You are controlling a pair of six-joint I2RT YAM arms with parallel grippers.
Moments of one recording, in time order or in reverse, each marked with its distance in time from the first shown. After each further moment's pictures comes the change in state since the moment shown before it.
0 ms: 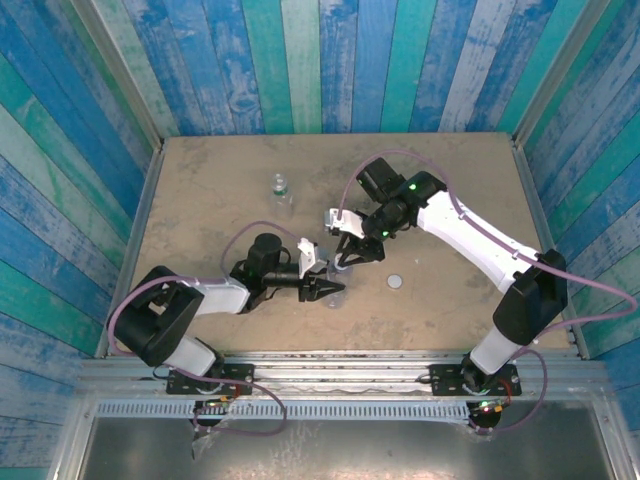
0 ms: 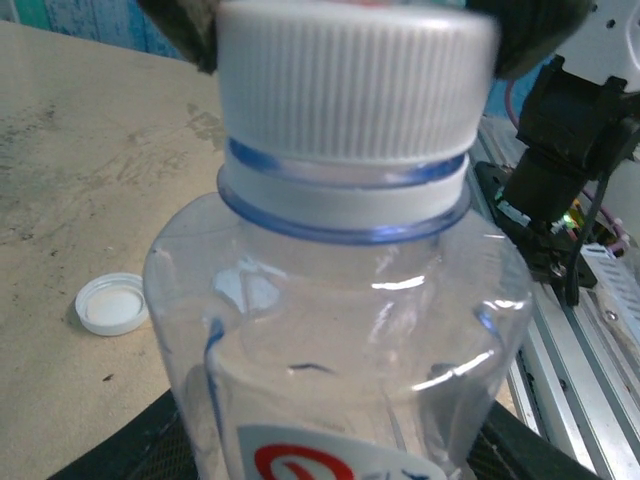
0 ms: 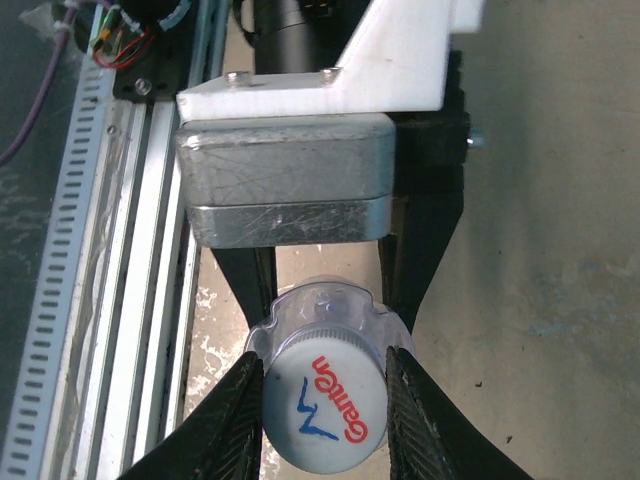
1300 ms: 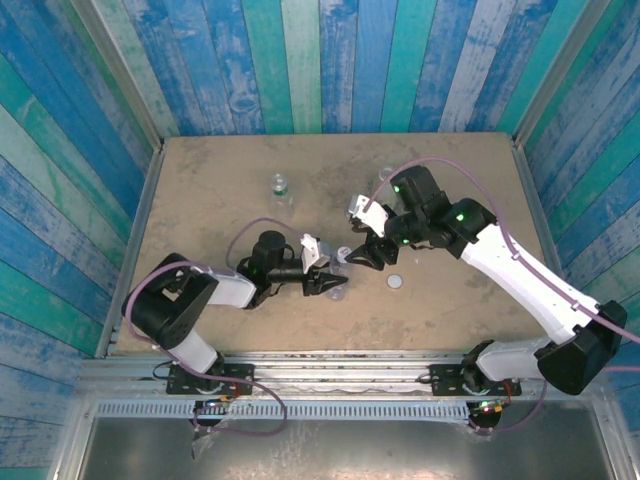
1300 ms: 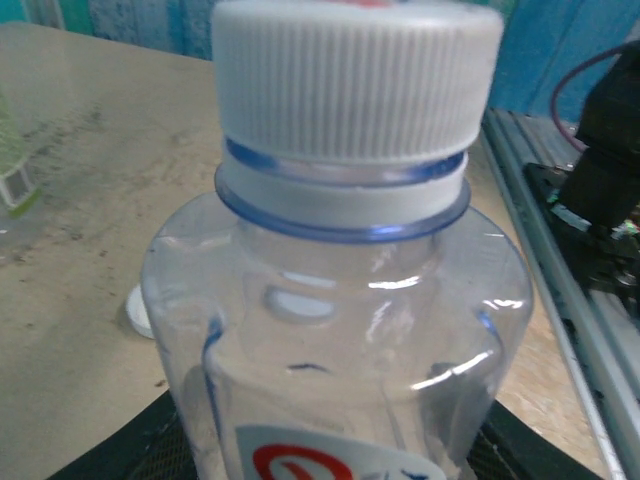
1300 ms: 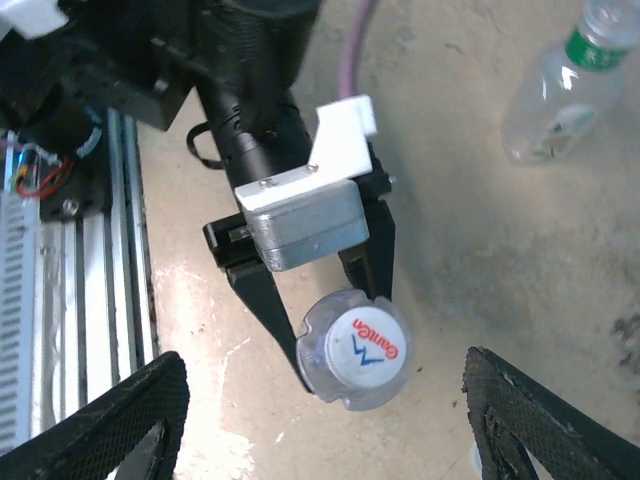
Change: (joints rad) left arm 0.005 0.102 0.038 0.056 -0.018 0.024; right arm -0.011 -0.323 -0.208 0.259 0.117 0.266
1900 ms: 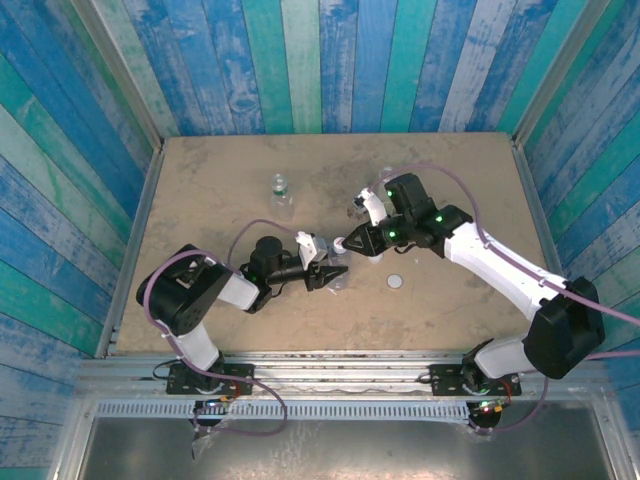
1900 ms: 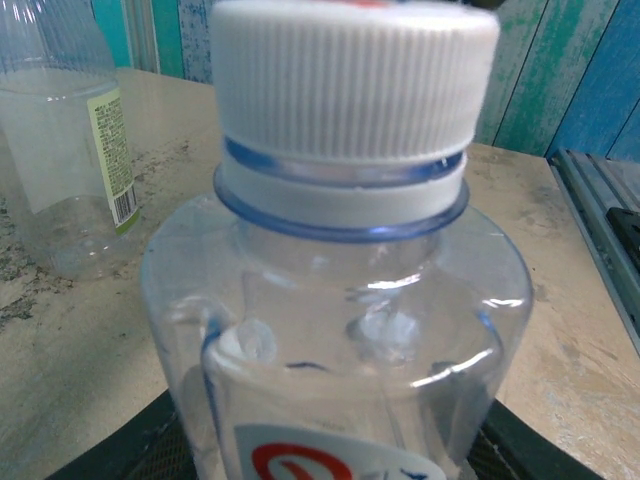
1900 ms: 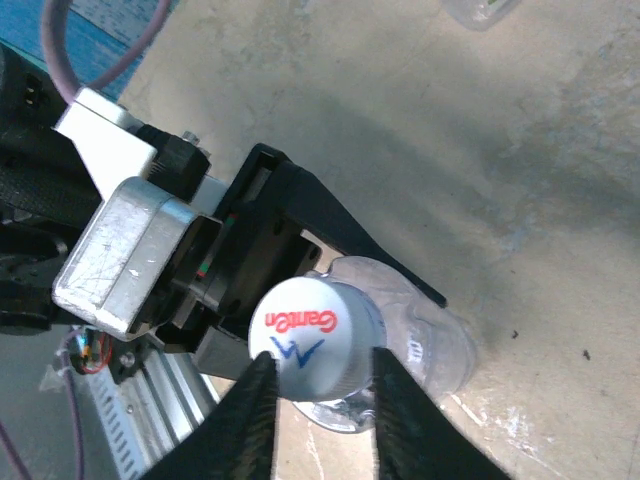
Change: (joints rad) left arm 0.000 0.119 -0.041 0.310 -0.152 -0.094; right arm -0.066 0.091 -0.200 0.295 -0.033 0.664
